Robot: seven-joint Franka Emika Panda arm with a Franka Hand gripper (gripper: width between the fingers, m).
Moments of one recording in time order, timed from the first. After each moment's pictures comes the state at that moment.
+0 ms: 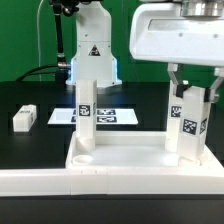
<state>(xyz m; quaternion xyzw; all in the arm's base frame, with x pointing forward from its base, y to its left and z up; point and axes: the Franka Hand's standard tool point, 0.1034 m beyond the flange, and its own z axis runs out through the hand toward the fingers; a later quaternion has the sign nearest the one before) 0.657 0.090 0.132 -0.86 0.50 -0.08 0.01</state>
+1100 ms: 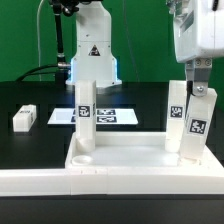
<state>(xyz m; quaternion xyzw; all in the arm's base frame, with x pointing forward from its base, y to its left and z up) 0.647 0.107 0.134 -0.65 0.76 -0.07 0.08</state>
